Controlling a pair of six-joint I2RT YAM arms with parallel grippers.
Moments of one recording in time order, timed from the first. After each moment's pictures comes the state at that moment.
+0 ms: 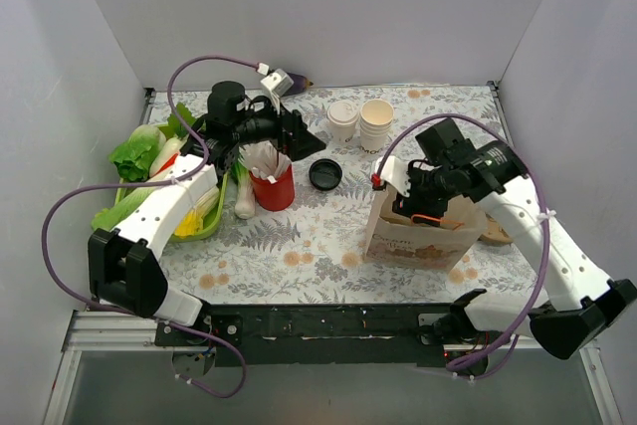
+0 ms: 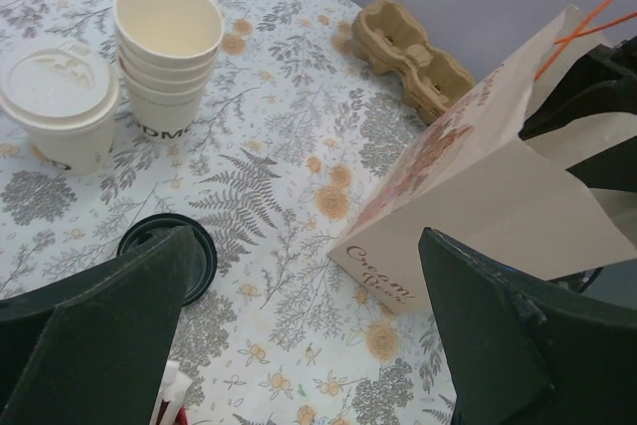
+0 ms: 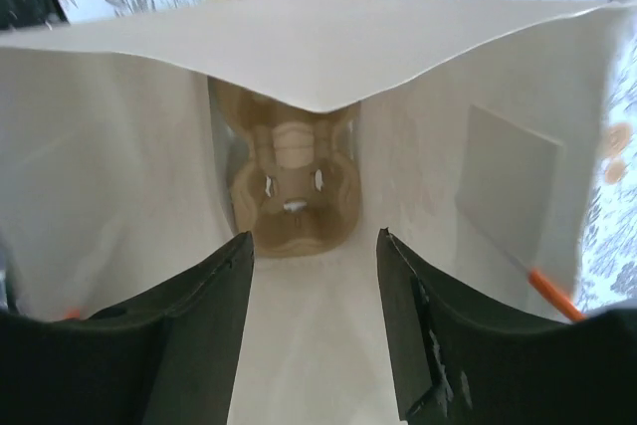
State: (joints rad) left arm -0.39 1.44 1.27 -0.10 0.75 -0.16; right arm 0.58 1.22 1.40 -1.35 -0.20 -0.82
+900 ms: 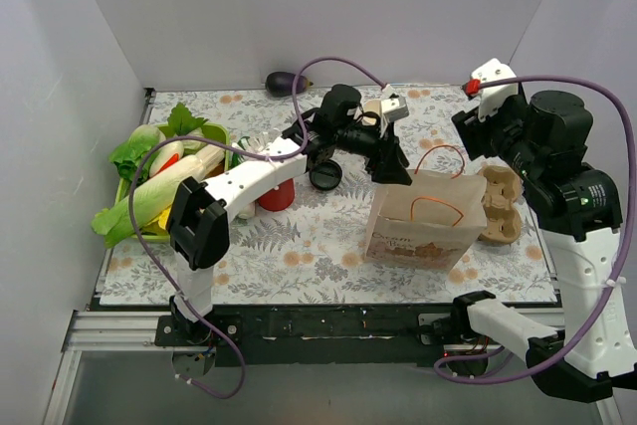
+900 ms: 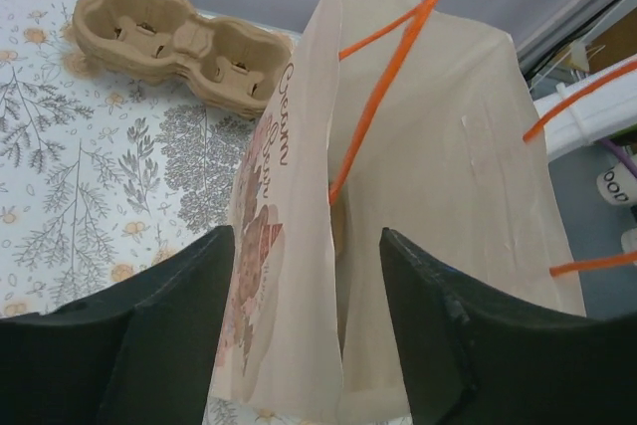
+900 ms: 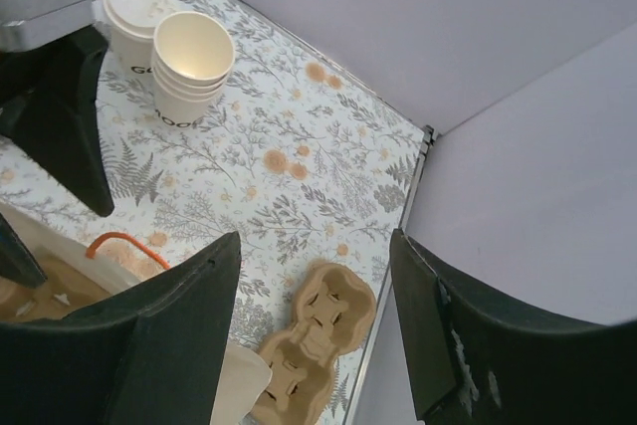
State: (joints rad) left arm -0.79 1.91 1.74 -0.17 0.92 -0.09; right arm 0.30 1.02 1.64 -0.91 0.00 -0.48
